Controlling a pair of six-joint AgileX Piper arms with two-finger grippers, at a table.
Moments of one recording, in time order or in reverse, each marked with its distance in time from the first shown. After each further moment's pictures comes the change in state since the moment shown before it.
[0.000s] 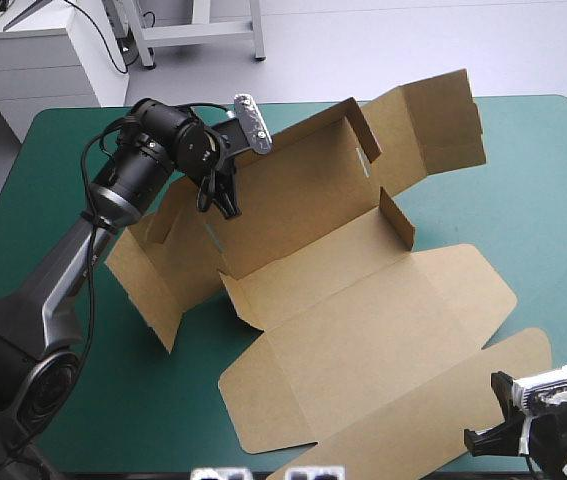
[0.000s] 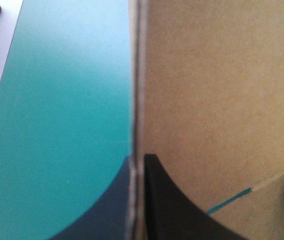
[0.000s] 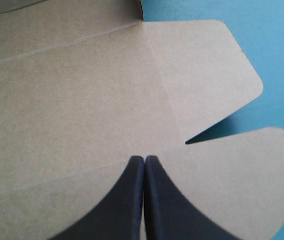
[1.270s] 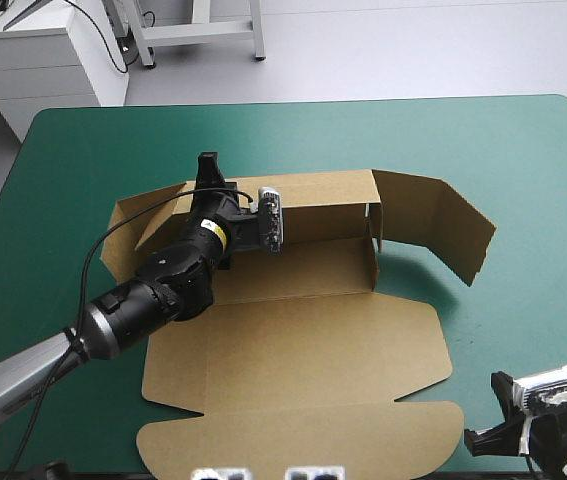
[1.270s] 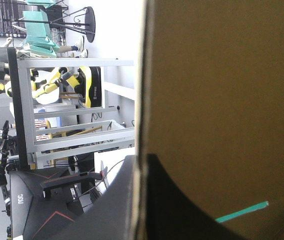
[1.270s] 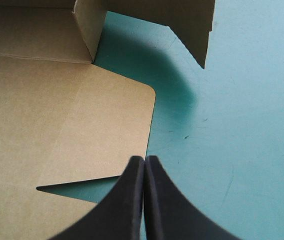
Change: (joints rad) left arm -0.283 -0.347 0.794 1.028 -0.560 -0.639; right arm 0.000 0.000 0.000 0.000 0.000 0.003
